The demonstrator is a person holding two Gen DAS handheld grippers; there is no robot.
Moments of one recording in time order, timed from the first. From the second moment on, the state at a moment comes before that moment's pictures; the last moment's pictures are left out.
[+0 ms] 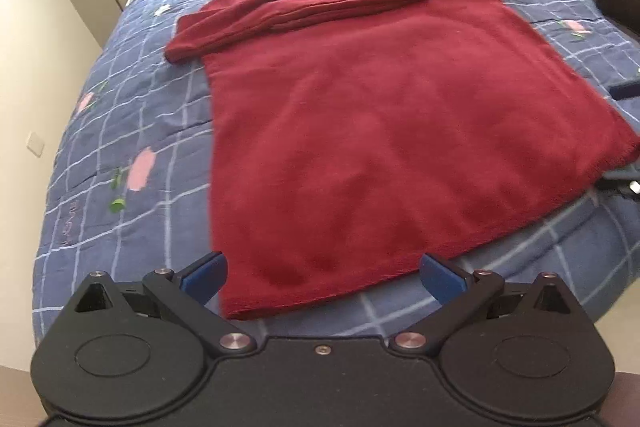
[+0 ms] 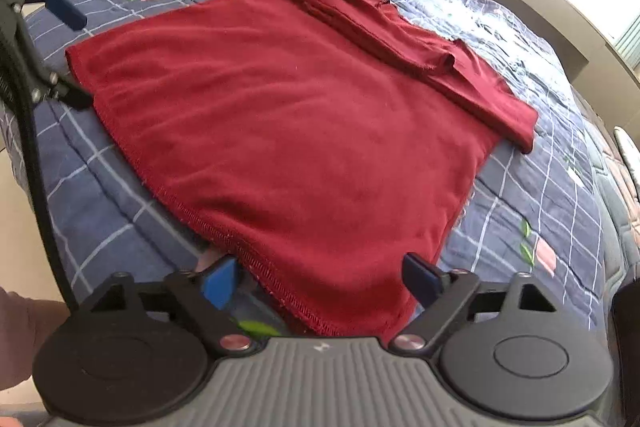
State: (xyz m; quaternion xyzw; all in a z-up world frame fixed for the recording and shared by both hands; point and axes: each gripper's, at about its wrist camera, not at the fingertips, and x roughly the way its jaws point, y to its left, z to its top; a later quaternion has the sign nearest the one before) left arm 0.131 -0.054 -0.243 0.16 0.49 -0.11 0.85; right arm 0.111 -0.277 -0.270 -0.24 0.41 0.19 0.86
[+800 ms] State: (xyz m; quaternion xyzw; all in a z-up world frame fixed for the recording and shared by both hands) left arm 0.146 -0.074 -0.263 0.25 0.47 -0.13 0.83; right arm 0.166 -0.327 -0.248 -0.01 0.48 0.19 0.86
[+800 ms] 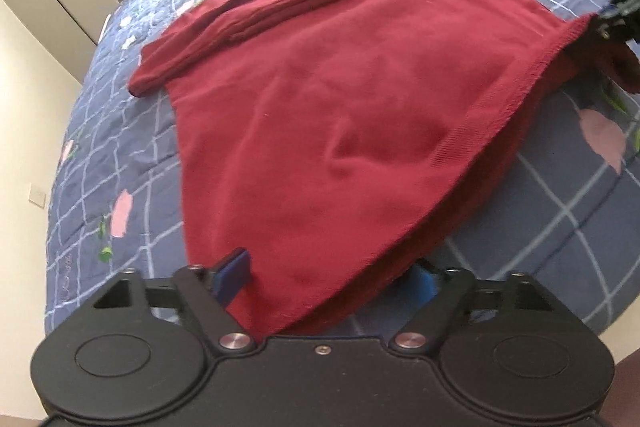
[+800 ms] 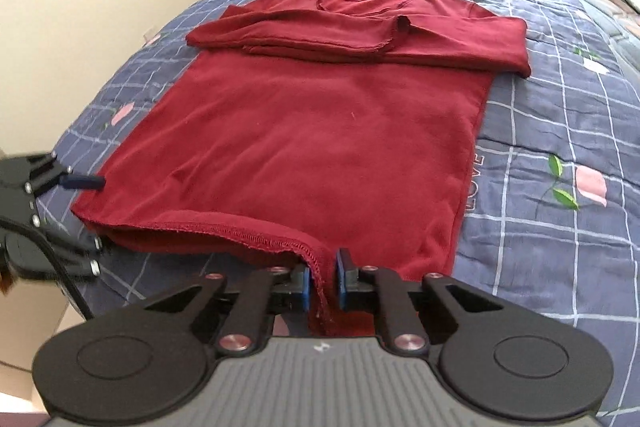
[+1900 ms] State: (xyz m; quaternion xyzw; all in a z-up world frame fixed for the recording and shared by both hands) left arm 0.156 -0.046 -0.227 0.28 0.47 -0.17 0.82; right arm 0.110 -0.286 -0.214 -0.18 0.42 0.18 0.87
